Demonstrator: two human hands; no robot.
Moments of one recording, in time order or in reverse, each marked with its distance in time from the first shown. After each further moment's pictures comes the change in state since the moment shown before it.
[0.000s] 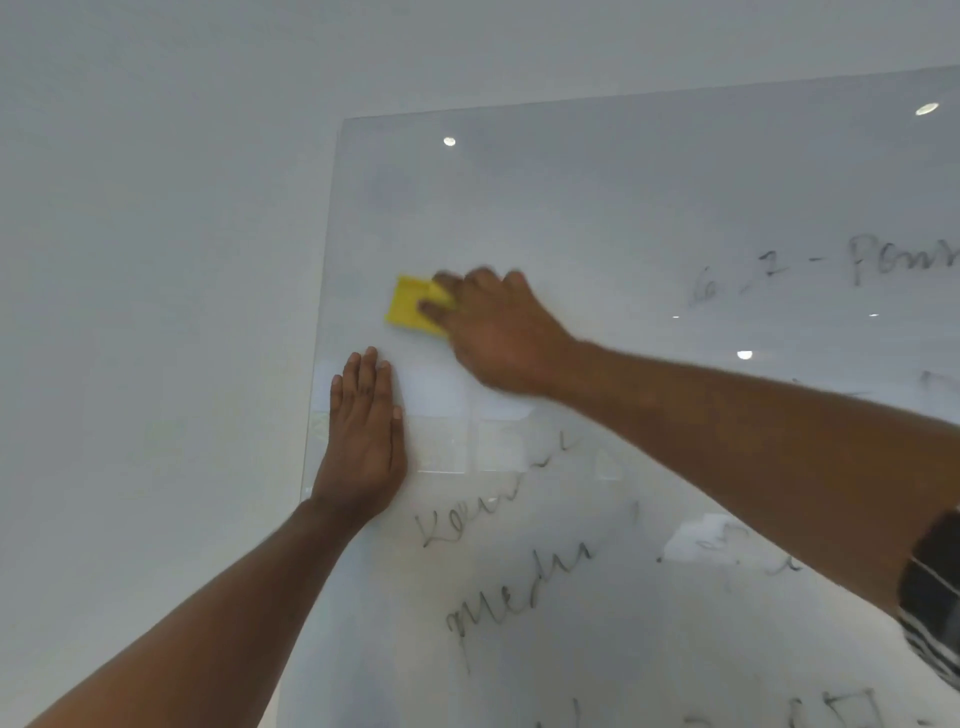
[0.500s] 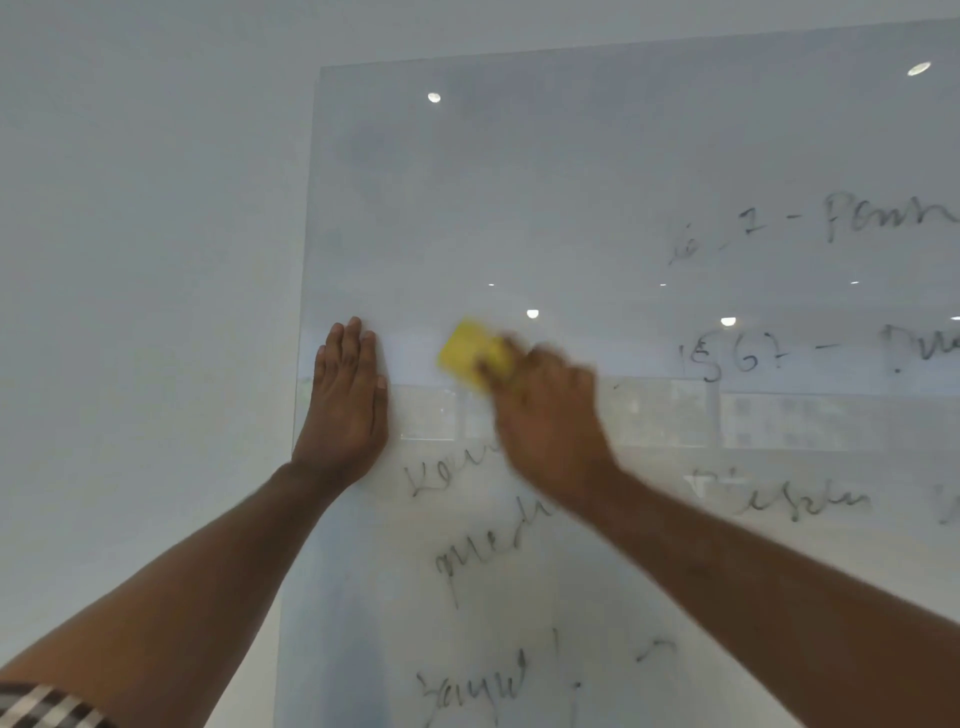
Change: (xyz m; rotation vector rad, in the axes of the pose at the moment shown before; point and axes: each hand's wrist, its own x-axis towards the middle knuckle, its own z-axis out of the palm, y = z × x) left_hand -0.014 -0.007 -0.007 0.011 -0.105 -0.014; right_hand -0.131 -0.063 0.025 -0.036 0.132 0.288
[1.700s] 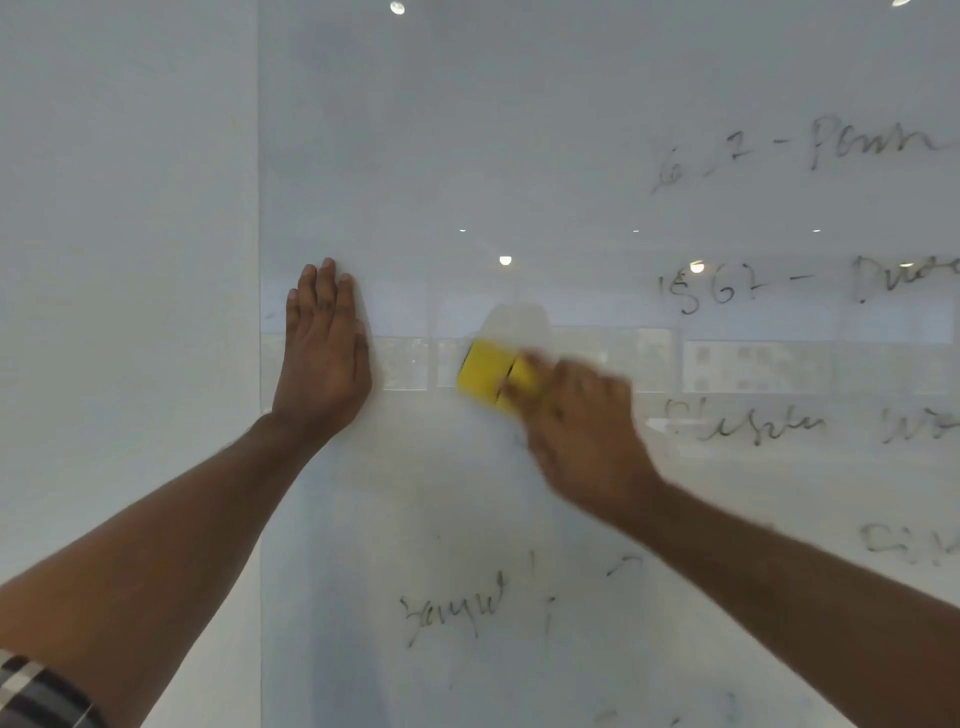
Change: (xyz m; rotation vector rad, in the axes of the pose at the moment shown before) left_hand -0.008 0.009 0.009 0.000 0.028 0.009; right_hand -0.091 0.018 -0.011 0.029 -0.092 -0.064
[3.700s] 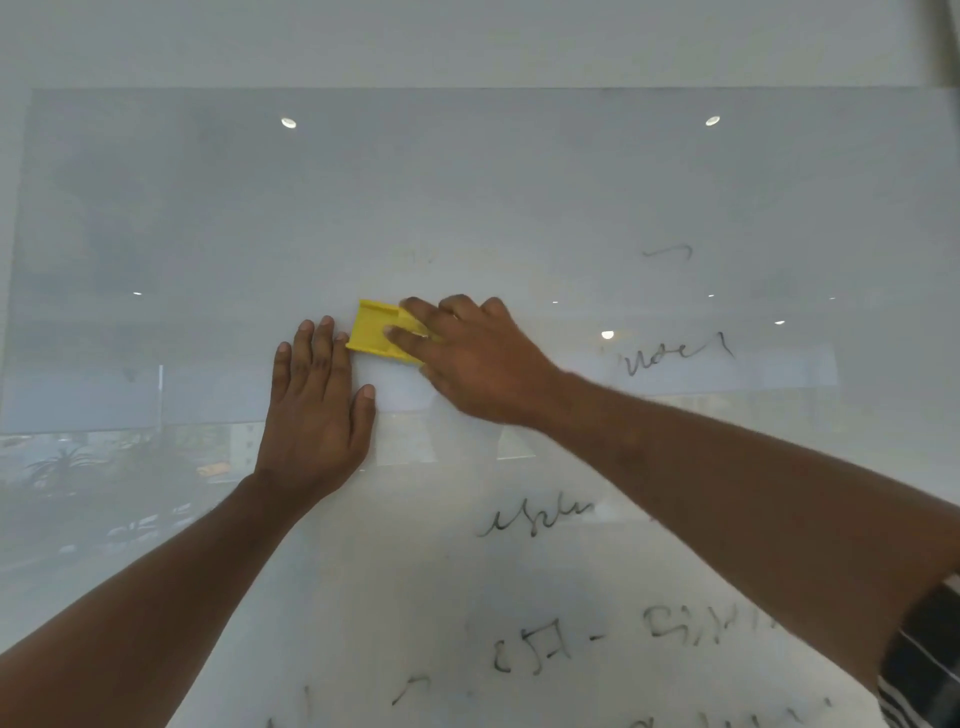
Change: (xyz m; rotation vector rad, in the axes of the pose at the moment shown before) left_hand 0.067 0.202 0.073 0.170 0.096 0.156; right_hand 0.071 0.200 -0.068 -0.095 -0.153 -0.178
